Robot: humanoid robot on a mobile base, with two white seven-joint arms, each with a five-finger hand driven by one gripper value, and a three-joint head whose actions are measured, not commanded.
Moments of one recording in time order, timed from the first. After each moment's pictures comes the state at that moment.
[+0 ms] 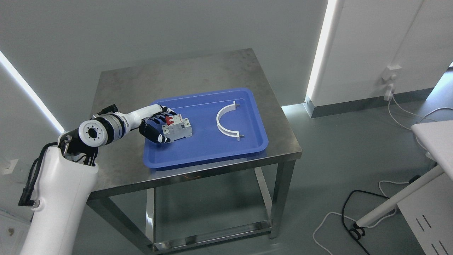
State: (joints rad) left arm -0.87 0.36 -0.21 -1.32 -0.62 0.25 -0.92; right arm 0.00 0.00 -0.04 -0.16 -0.04 0.07 0.00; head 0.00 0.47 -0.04
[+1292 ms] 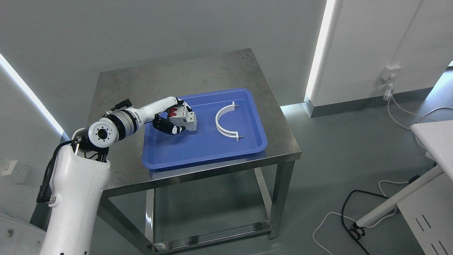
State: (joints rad) left arm -0.89 0.23 -0.06 -1.25 -0.61 0.01 -0.84; right arm 0.00 0.00 -0.04 -0.16 -0.04 0.07 0.00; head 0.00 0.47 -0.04
